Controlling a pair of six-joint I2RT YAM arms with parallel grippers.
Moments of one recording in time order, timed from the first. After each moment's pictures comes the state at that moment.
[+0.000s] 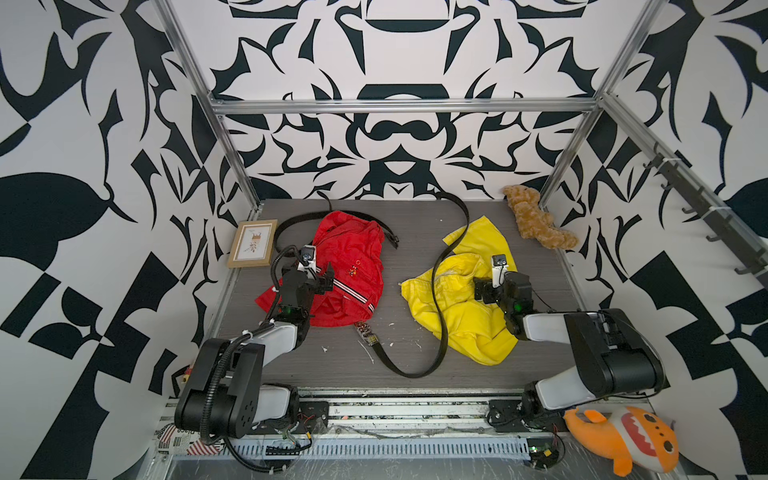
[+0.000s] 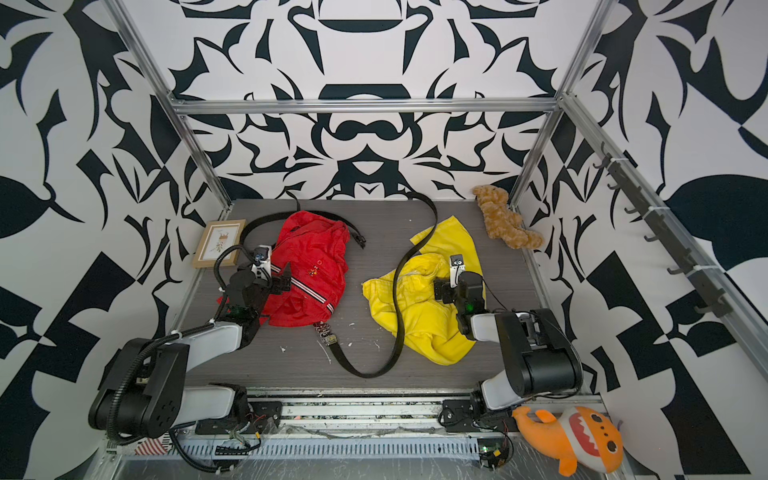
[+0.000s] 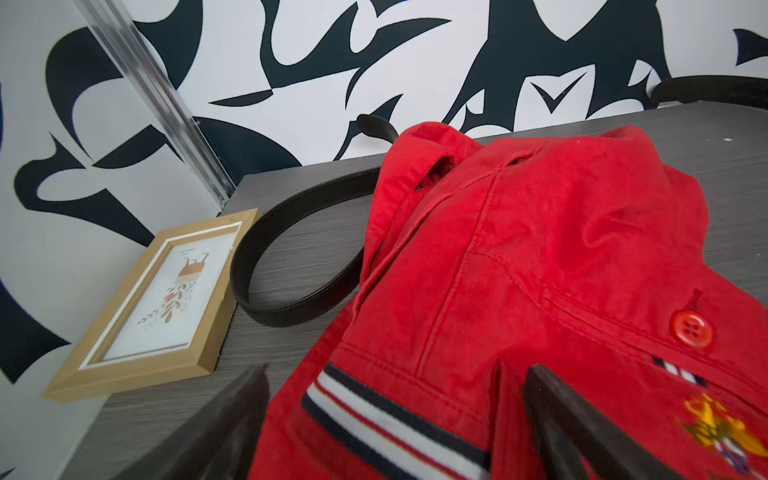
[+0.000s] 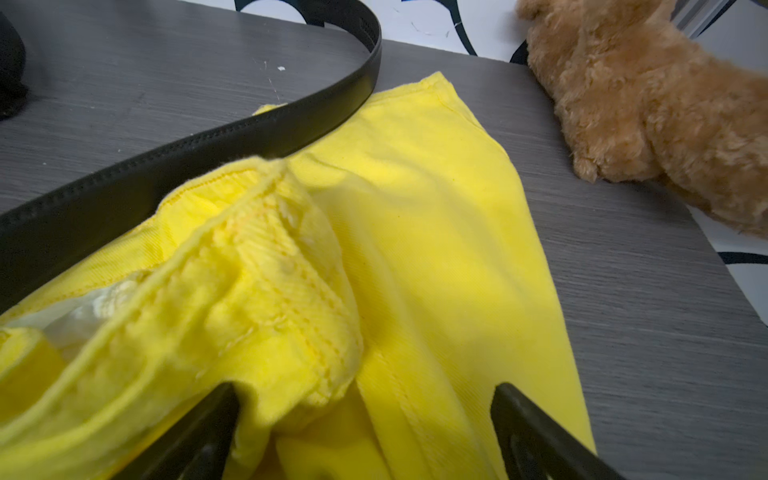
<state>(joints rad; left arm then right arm) -0.17 1.33 0.37 0.71 -0.12 0.12 0.11 1.52 0.36 0.68 0.05 -0.07</state>
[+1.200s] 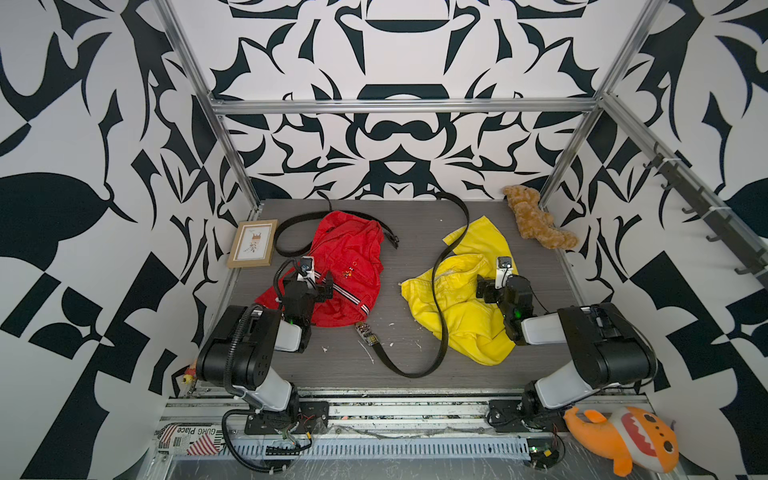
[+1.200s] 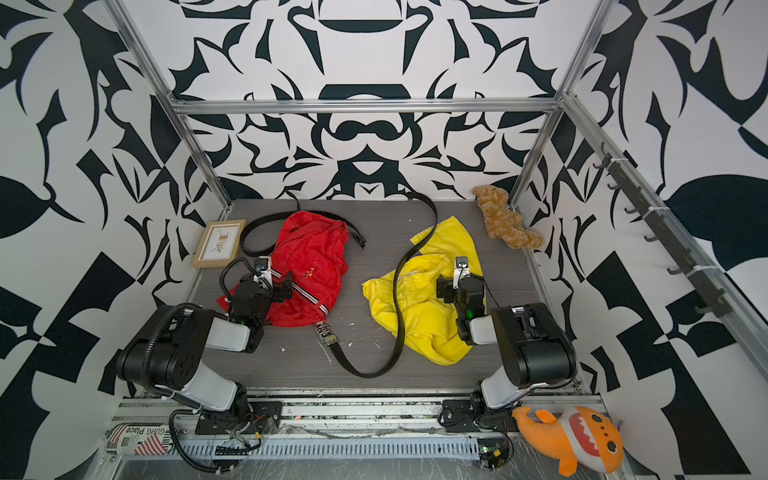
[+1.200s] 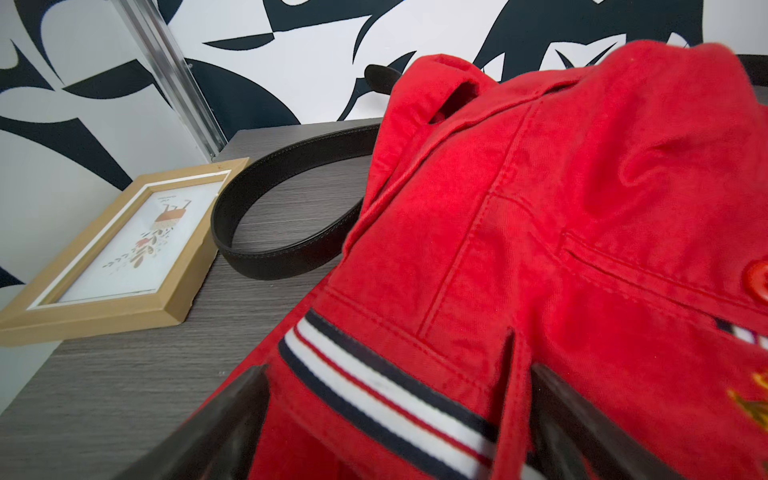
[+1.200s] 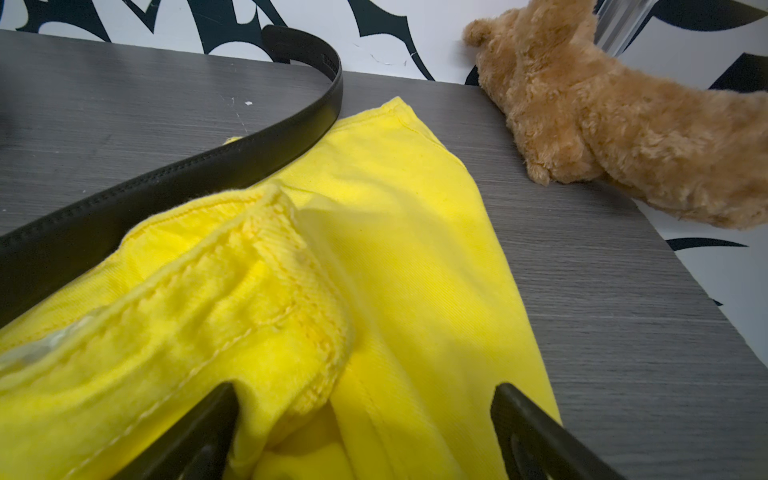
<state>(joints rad) -0.14 1.58 0.27 1.03 -0.13 0.05 0.11 1.56 0.32 0.83 0.13 -0.02</state>
